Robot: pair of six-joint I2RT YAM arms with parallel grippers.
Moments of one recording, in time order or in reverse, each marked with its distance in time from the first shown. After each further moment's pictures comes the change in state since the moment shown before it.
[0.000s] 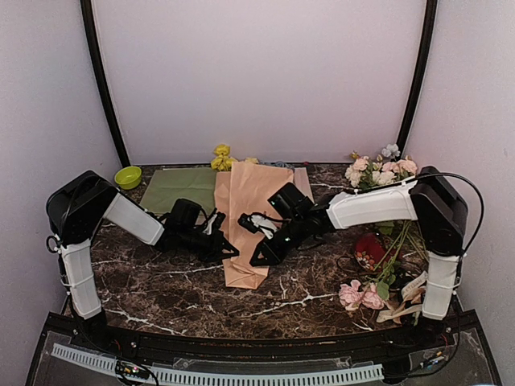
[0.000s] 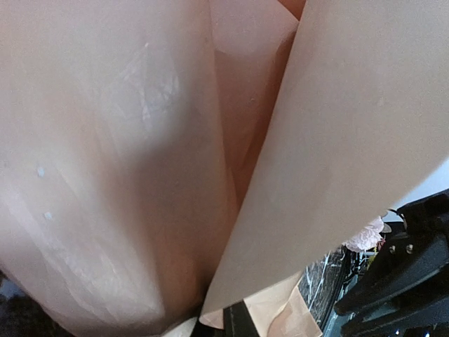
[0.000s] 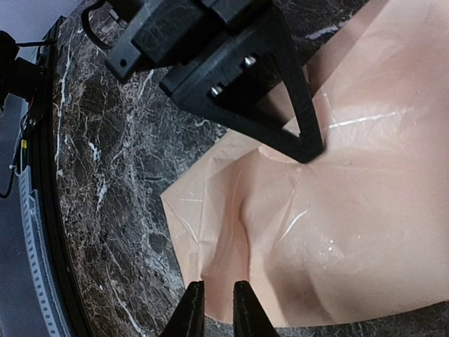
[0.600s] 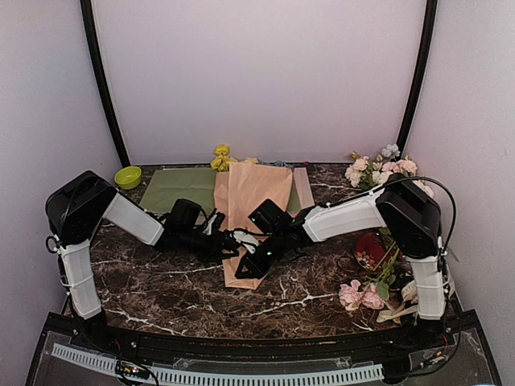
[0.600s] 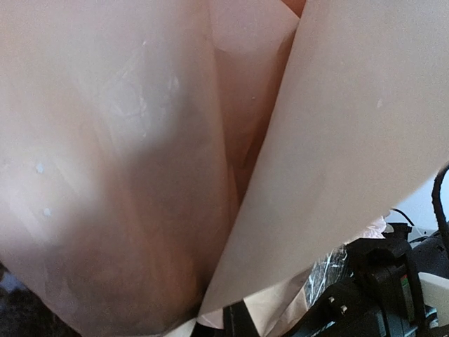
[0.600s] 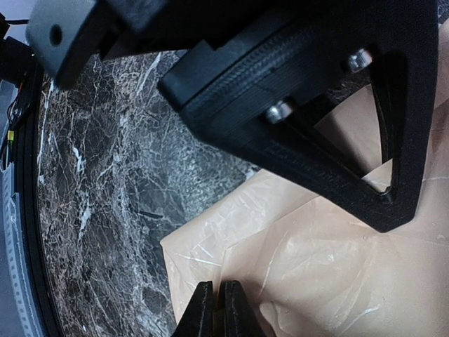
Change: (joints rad) left arm 0.000 -0.005 -0.004 -0.001 0.000 0.000; right arm 0.076 0.185 0.101 0.085 -0.008 -0.005
